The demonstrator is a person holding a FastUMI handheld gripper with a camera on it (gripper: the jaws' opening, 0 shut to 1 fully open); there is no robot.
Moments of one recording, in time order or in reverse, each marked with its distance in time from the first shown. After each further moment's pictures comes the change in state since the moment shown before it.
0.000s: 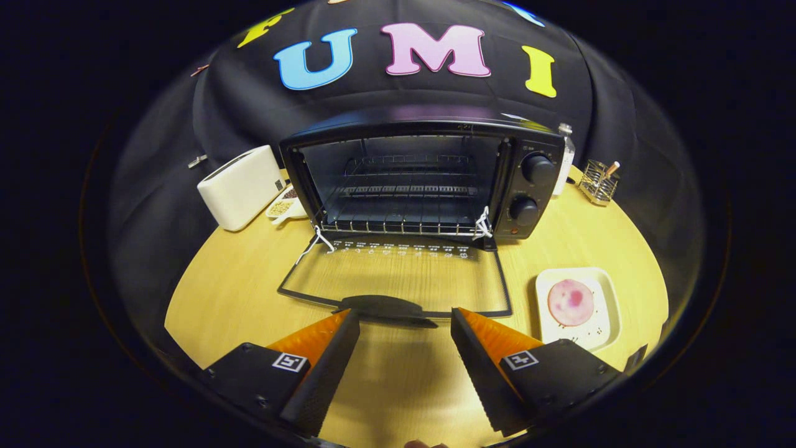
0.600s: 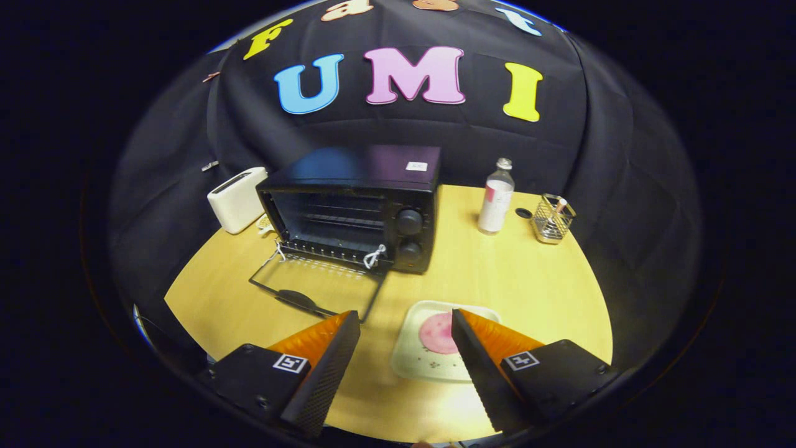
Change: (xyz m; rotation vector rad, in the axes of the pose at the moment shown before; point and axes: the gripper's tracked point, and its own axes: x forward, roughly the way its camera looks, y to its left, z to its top) arm -0.081 -0.170 0.047 -0.037 -0.024 0.033
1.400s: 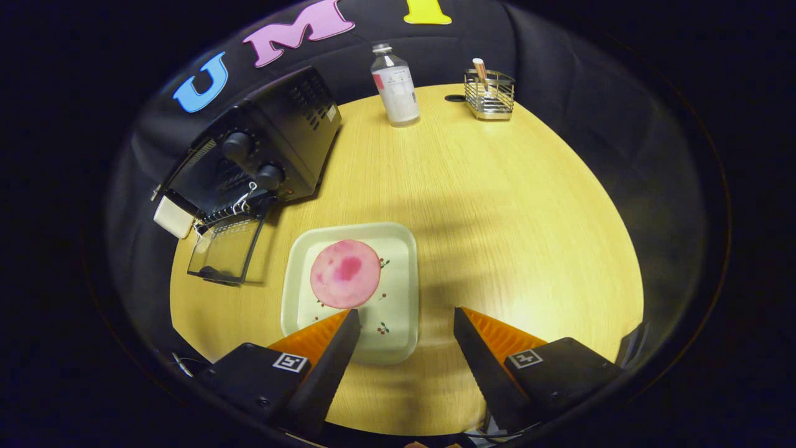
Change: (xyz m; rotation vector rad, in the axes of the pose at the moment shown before) arm 0.067 -0.112 -0.123 0.299 0.356 -0.064
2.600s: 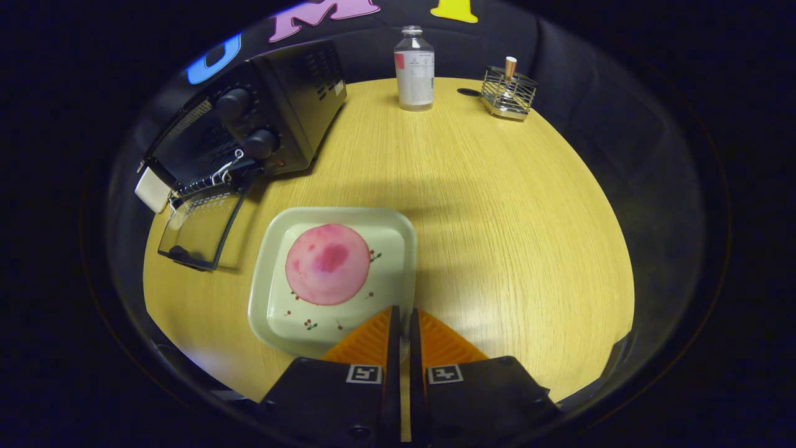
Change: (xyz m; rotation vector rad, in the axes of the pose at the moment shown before) arm 0.019 0.005 -0.007 -0.108 0.044 -0.096
